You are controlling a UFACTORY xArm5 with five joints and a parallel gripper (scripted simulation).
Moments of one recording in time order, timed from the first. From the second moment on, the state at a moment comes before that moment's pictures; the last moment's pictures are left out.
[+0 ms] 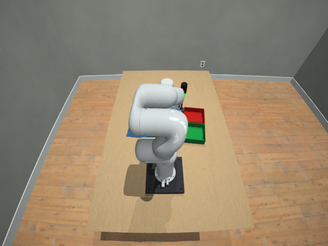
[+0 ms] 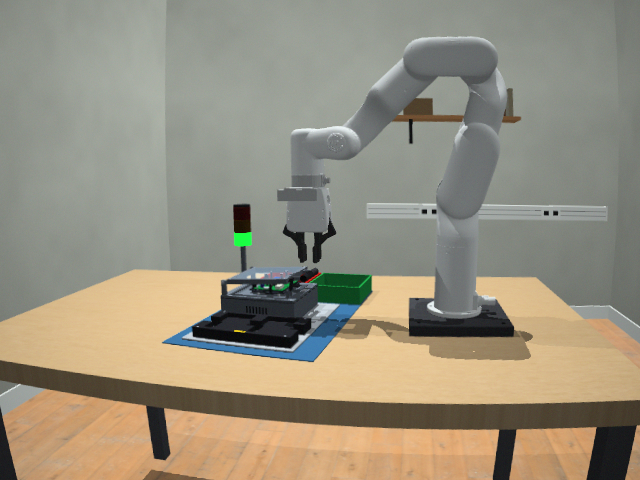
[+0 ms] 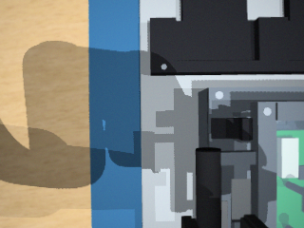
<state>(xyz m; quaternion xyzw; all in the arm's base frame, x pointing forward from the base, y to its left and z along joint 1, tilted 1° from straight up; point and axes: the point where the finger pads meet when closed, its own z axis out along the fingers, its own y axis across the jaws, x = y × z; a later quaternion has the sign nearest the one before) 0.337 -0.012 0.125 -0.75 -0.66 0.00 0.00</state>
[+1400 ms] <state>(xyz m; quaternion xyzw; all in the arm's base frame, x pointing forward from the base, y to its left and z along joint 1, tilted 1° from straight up) 0.338 -0.012 0.107 -0.75 -0.66 0.00 0.00</state>
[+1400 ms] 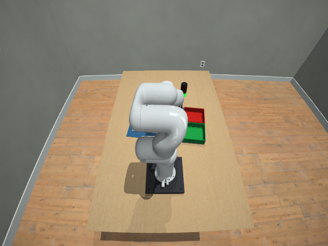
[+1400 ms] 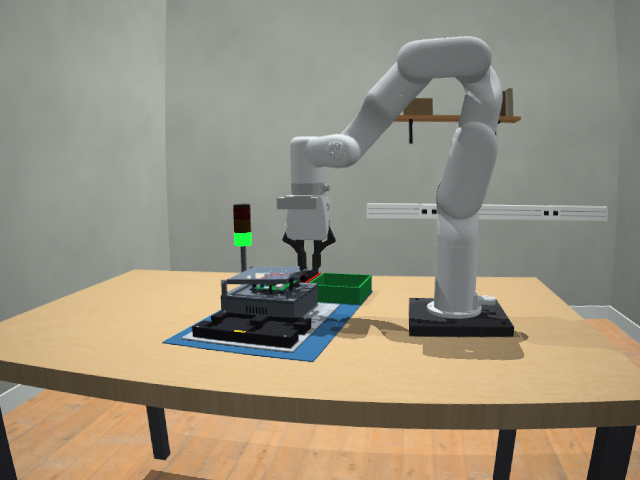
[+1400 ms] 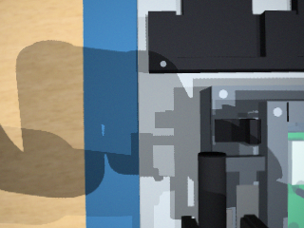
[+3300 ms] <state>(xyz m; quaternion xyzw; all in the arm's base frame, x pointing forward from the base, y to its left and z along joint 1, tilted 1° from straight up) 0.338 -0.012 0.081 -0.75 -0.66 0.00 0.00</state>
